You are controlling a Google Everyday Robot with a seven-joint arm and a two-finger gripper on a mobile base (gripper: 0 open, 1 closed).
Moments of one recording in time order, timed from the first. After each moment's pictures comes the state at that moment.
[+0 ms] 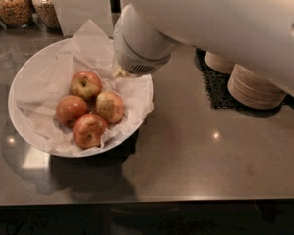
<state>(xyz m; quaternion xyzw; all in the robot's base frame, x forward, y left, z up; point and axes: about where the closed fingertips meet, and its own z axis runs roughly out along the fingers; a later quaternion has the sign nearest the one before) 0.504 0.050 0.973 -0.71 0.61 -0.09 0.35</state>
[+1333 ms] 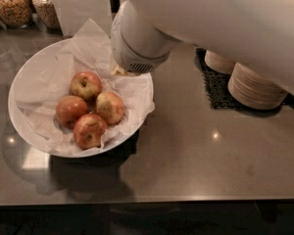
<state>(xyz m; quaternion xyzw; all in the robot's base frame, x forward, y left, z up) 0.500 0.051 0.982 -0.70 0.60 -0.10 0.36</state>
